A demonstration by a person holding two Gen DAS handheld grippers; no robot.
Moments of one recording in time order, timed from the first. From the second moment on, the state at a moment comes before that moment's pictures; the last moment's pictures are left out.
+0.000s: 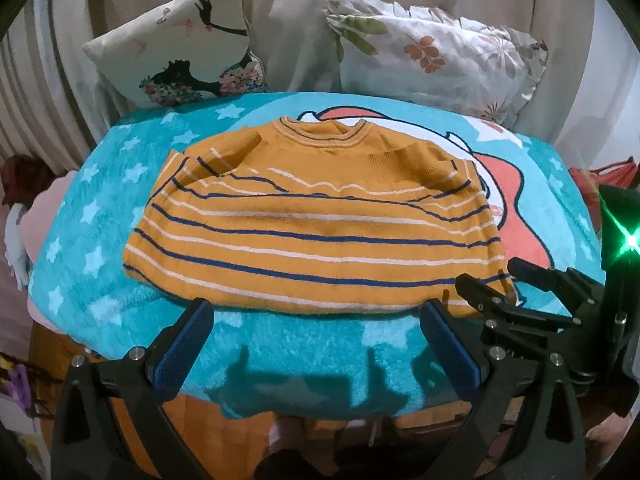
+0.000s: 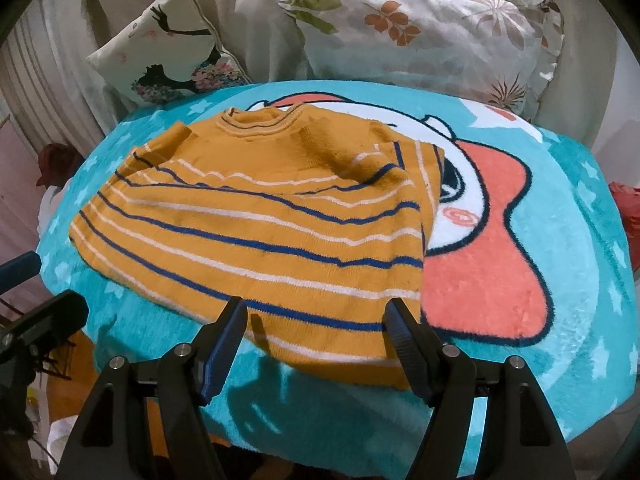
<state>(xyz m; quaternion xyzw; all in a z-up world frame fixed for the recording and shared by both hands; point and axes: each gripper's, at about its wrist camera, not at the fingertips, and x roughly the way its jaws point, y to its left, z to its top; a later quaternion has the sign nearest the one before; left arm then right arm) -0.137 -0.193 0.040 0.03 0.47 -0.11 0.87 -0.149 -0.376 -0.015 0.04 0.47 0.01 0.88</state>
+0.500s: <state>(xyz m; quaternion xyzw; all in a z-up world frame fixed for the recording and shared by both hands) -0.136 -0.203 0.058 0.02 0.43 -0.11 0.90 -0.156 -0.412 -0.005 0.04 0.47 -0.05 0.88</state>
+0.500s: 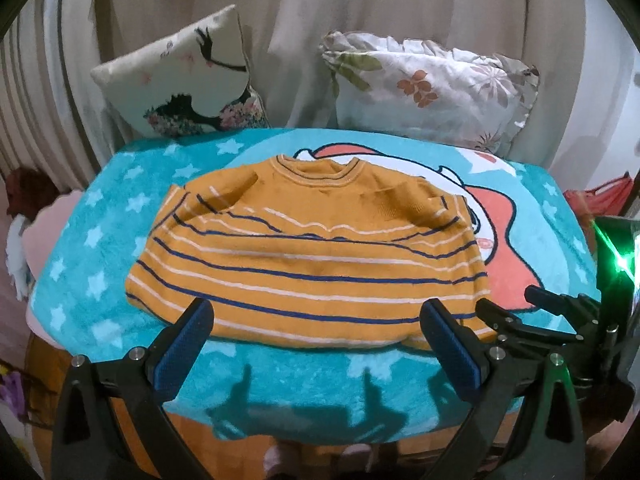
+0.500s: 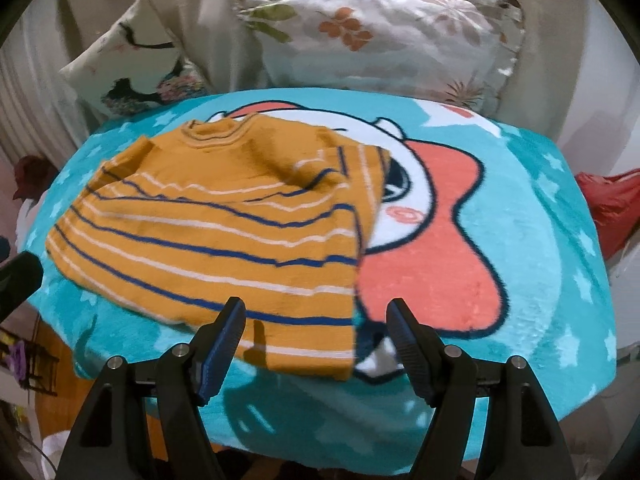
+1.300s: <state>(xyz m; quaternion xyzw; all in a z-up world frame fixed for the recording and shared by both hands) -0.137 -0.192 0.040 -0.05 0.46 -0.09 0.88 -0.139 -0.403 0.001 0.02 0.47 -0.03 0.88</state>
